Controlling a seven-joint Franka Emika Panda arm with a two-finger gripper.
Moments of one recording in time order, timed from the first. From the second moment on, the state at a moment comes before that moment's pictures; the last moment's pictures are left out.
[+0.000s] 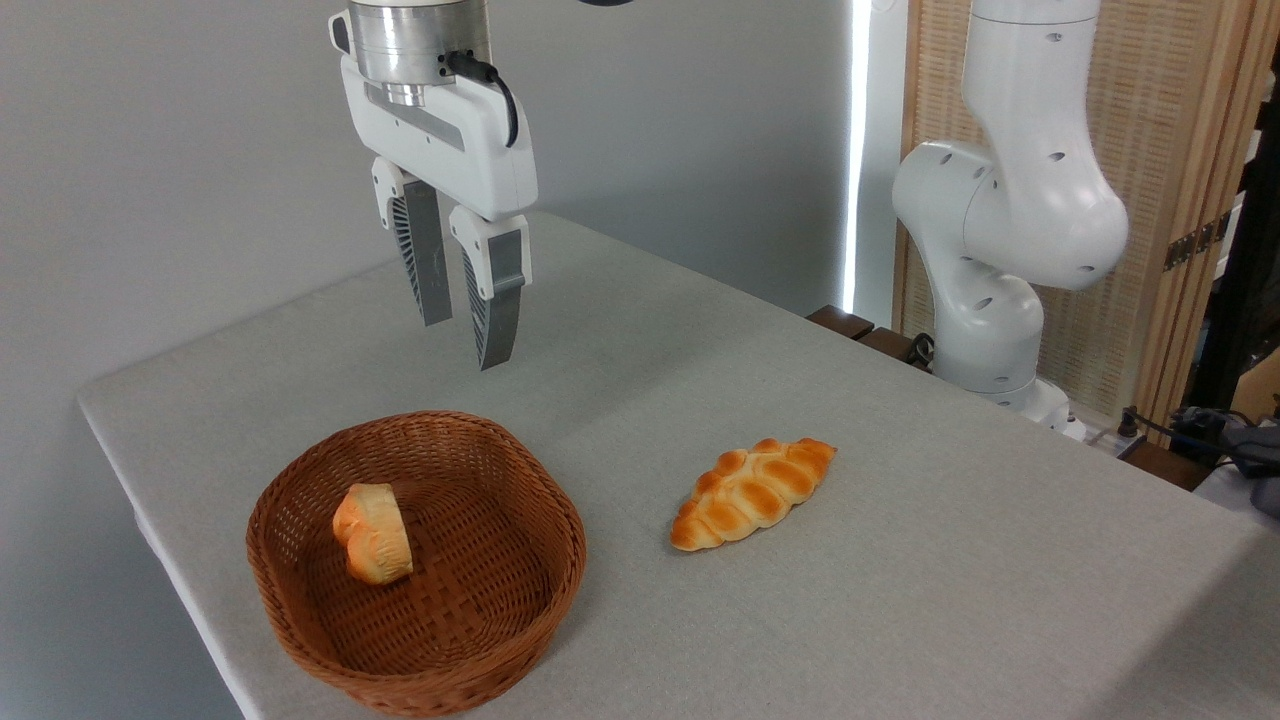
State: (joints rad) arm -0.12 -0.07 -0.05 -1.74 -0.05 1.78 0.62
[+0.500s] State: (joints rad) arm -0.12 -0.08 -0.06 -1.73 -0.05 1.69 0.62
